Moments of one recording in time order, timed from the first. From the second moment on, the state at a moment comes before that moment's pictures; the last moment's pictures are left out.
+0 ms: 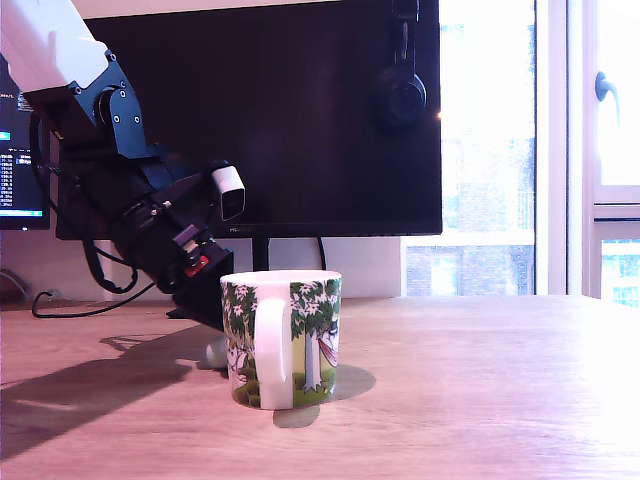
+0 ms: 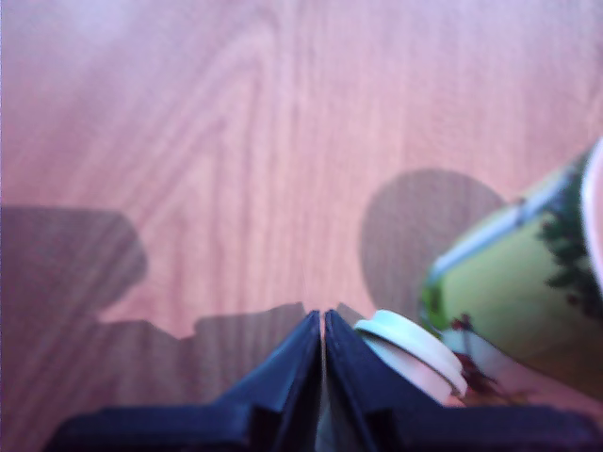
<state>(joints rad) -0.36 2.05 1.35 -0.61 0.76 0.75</state>
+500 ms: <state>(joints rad) -0.36 2.05 1.35 -0.79 0.71 0.76</state>
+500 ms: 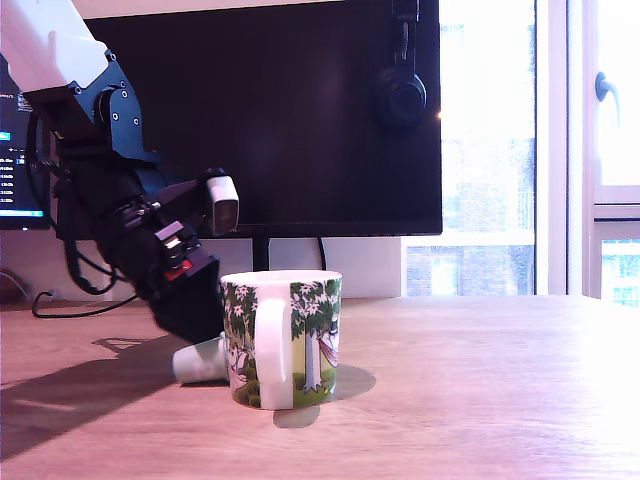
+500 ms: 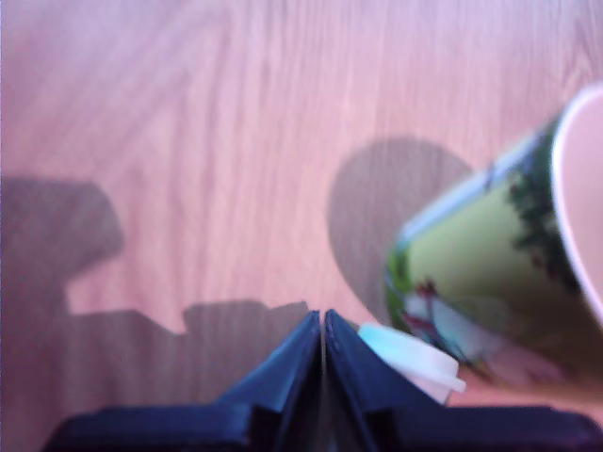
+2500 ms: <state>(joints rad) -0.33 1.33 0.60 -0.17 0.52 0.42</state>
